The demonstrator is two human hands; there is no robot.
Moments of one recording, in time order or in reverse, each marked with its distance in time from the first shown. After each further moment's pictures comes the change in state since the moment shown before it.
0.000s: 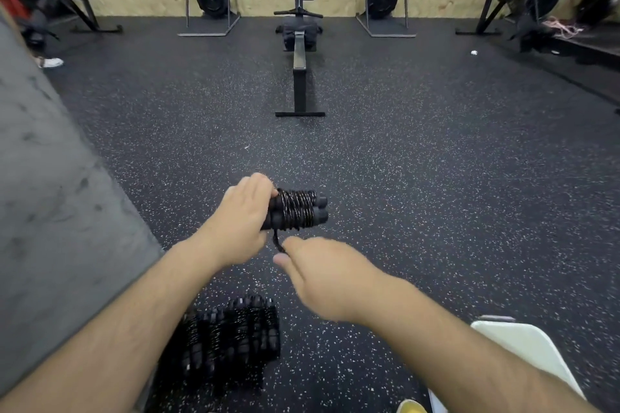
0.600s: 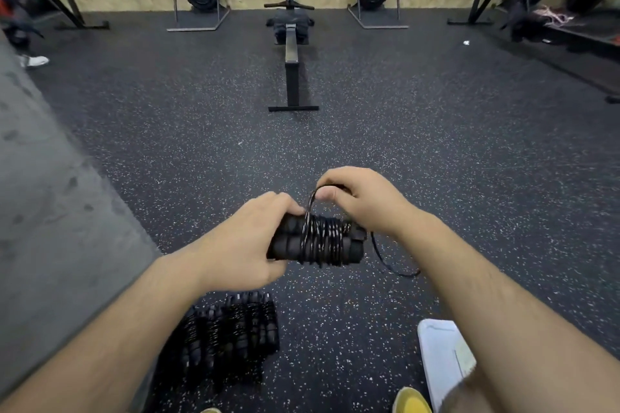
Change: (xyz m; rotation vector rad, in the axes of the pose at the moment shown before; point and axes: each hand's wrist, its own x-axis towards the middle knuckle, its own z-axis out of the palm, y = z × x) left_hand -0.022 0.043 -0.035 -0.430 -0.224 0.073; right_hand 0.030 0.097 -0.027 0.212 0.283 0.081
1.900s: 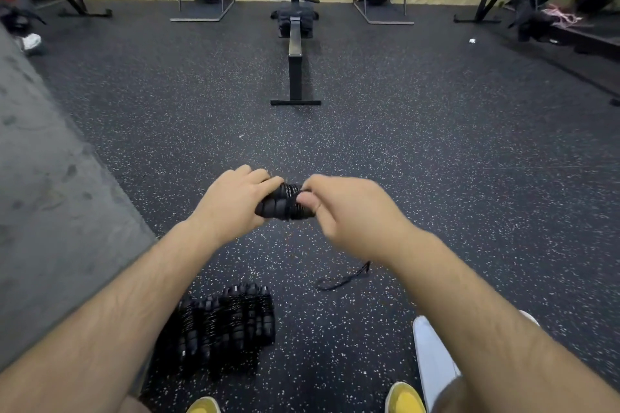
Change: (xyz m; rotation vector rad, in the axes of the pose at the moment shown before) left_hand 0.041 -0.076 0.013 0.710 0.244 0.086; right_hand -0.029 -0.060 -0.007 -0.310 -0.050 -0.086
